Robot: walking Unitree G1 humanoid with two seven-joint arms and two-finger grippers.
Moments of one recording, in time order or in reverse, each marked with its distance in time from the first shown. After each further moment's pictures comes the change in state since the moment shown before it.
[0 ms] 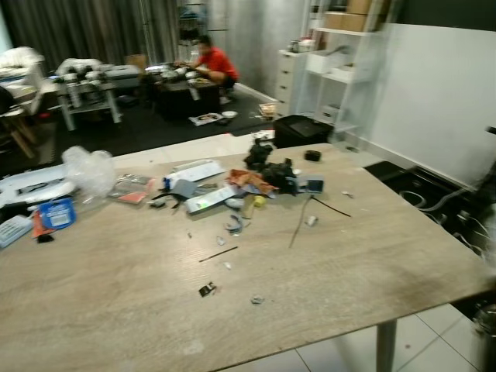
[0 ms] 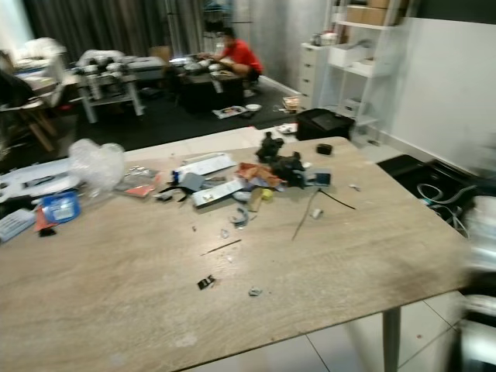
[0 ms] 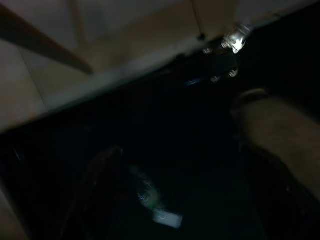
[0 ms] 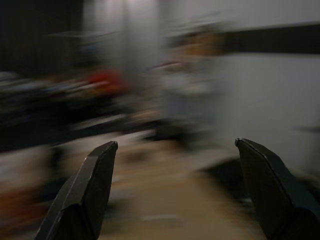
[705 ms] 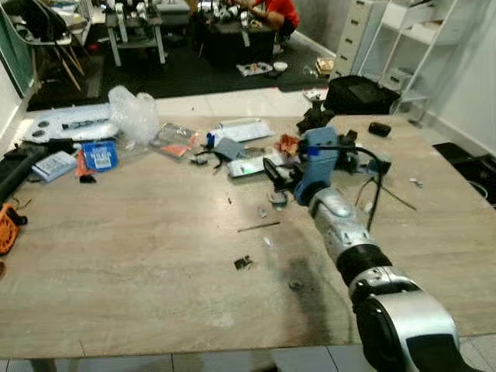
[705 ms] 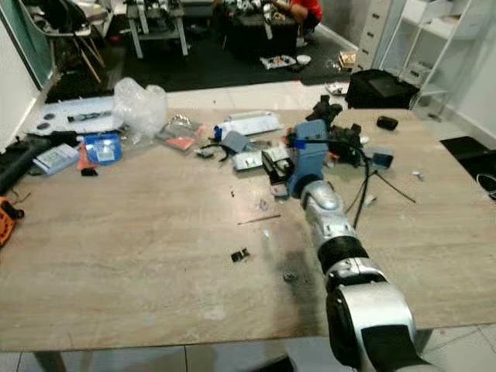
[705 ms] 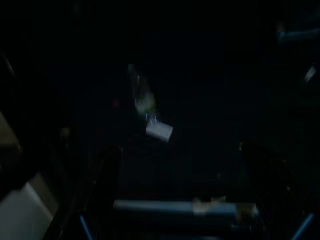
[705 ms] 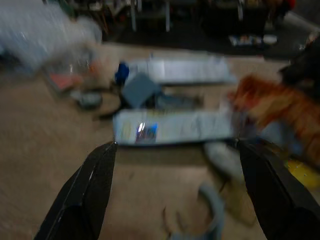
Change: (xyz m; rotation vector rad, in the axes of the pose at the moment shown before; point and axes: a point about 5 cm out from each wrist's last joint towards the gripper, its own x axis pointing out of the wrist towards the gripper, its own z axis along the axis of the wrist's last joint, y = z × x) left arm -0.018 0.019 -0.076 -0.025 0.112 0.050; right arm 0.007 0.167 -0.020 0.096 0.202 0.407
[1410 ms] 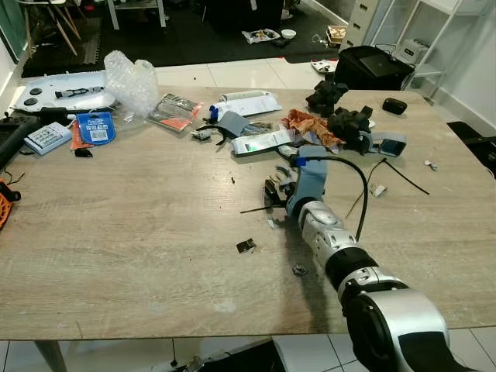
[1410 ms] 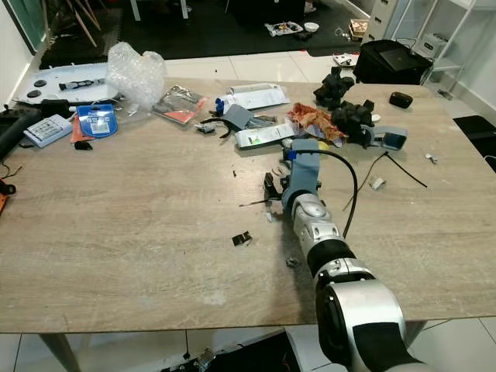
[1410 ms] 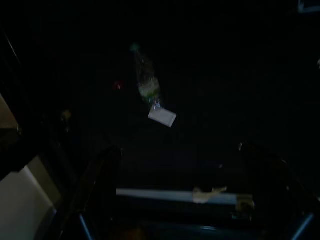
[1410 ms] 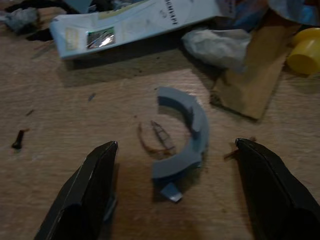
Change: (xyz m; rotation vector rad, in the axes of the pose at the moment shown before) left arm -0.005 0.009 -0.012 -0.038 -0.041 0.026; right arm -0.001 0.000 -0.022 0.134 0.163 -0.130
